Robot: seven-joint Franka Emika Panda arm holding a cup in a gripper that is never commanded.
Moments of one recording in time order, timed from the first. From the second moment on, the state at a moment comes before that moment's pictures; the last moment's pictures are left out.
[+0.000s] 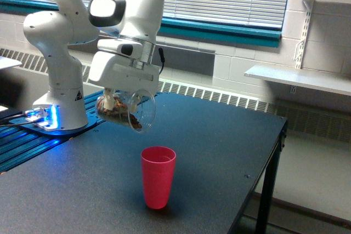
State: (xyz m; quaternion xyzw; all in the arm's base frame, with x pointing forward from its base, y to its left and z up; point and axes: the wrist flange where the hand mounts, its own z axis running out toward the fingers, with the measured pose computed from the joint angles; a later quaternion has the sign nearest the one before) arm 0.404 -0.203 0.319 0.87 -0.46 0.08 0.17
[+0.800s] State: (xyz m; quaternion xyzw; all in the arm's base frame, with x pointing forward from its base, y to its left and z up) arm 0.423 -0.184 0.307 0.87 -0.44 0.04 0.21
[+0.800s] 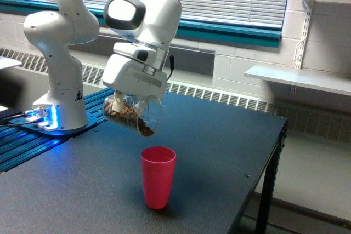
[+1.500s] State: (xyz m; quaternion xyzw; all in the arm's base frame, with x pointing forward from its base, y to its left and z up) arm 0.439 -0.175 0.300 0.86 -0.46 0.02 0.24
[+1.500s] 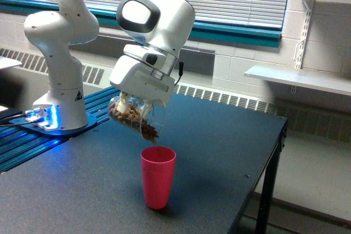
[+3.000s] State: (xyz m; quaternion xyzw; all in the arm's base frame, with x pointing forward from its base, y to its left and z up) arm 0.451 -0.178 0.302 0.83 -0.47 0.00 0.29
